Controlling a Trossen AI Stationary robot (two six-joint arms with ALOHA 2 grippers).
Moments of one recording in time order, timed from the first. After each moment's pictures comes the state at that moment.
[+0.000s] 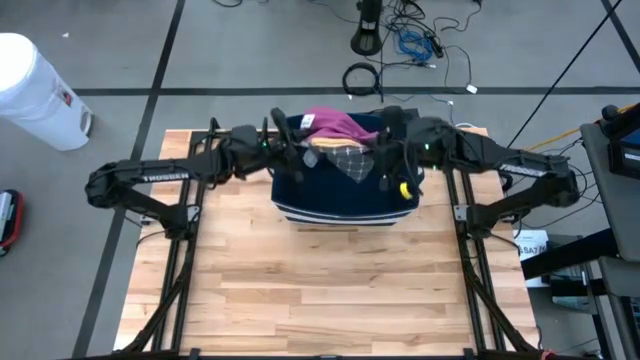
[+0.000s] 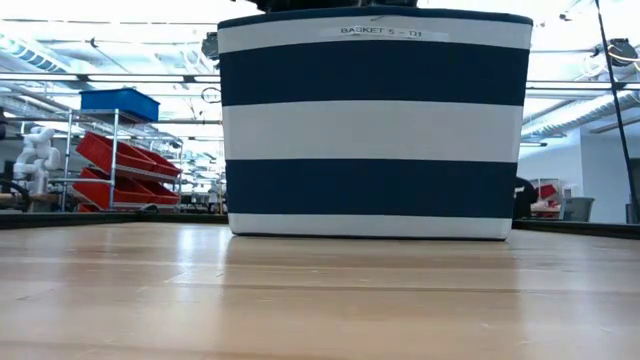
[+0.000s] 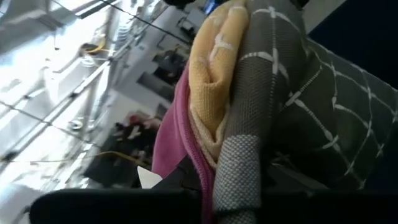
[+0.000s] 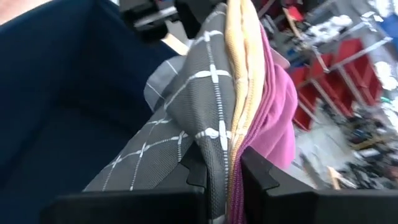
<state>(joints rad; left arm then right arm) 0.23 1.32 1.10 0.22 -0.20 1.01 -0.14 1.25 1.40 -0.53 0.25 -0.73</state>
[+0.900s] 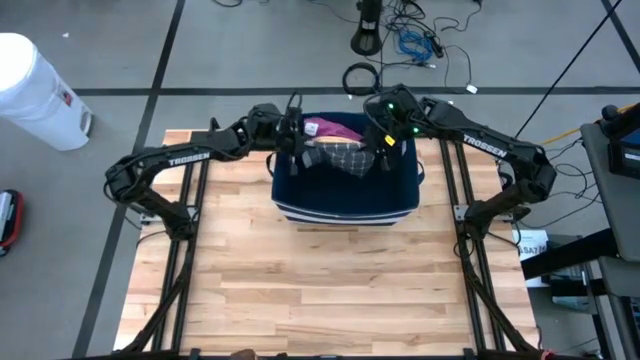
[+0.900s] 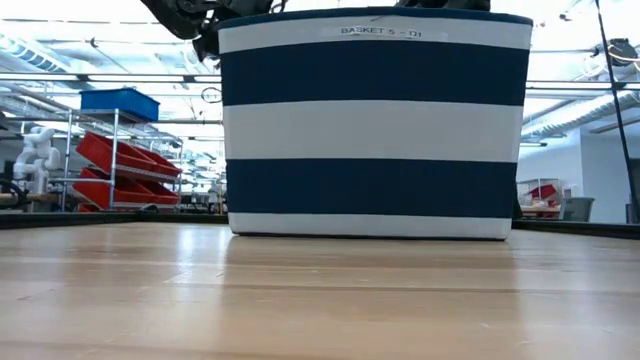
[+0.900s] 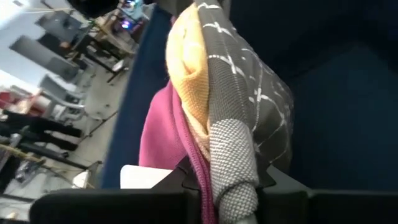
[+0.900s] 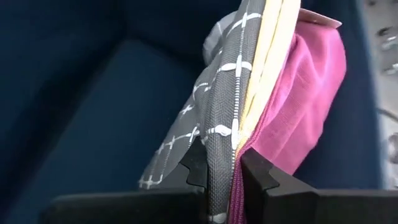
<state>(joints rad) 0.55 1.48 1.10 0.00 0.29 0.90 -0.60 1.46 1.40 -0.78 -0.32 -0.88</state>
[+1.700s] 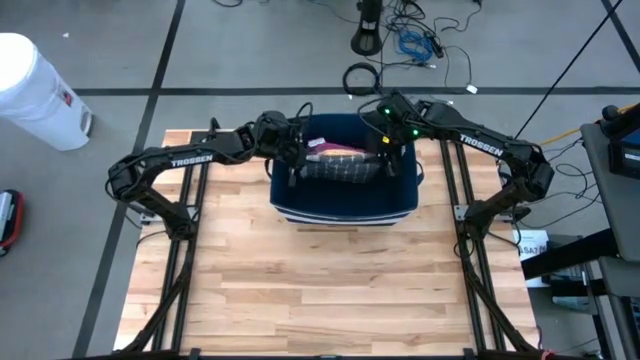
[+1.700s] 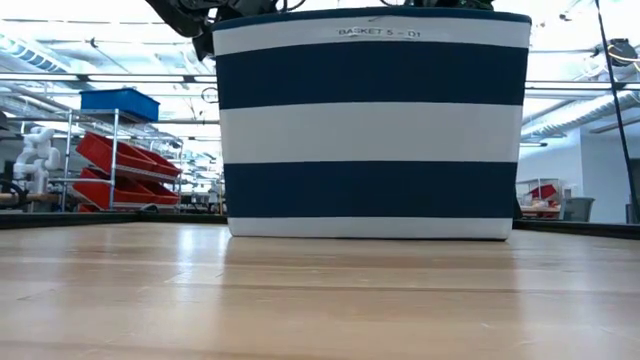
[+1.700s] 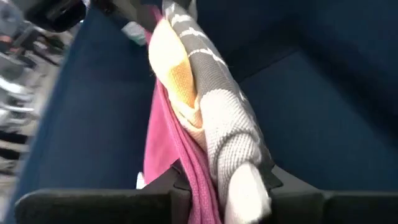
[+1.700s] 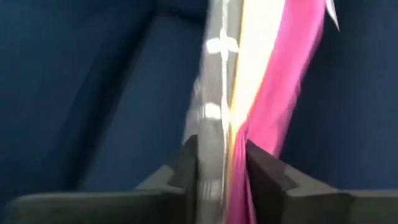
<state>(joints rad) 0.48 1.51 1.10 -0.12 0.35 0.88 -0.60 1.49 1.40 -0.93 -0.35 -0.80</state>
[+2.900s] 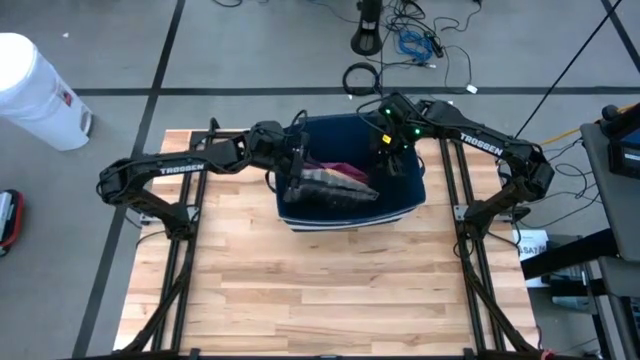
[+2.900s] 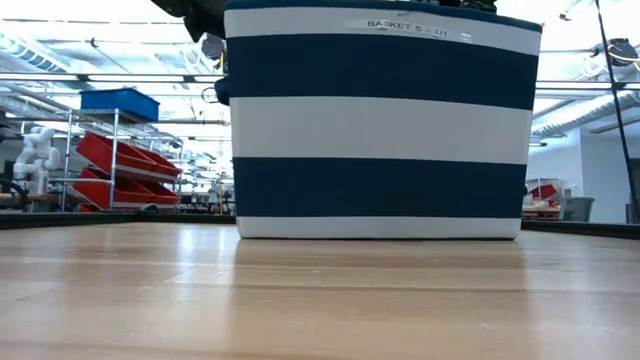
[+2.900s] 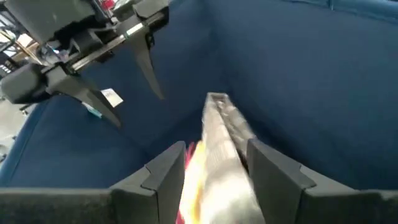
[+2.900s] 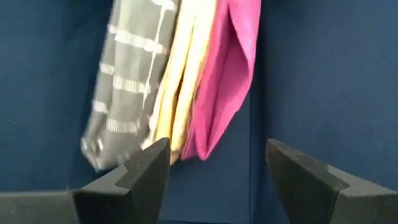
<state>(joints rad) 0.37 1.43 1.09 -0.10 0.47 0.68 -0.61 1.49 1.40 -0.97 -0.39 -0.68</state>
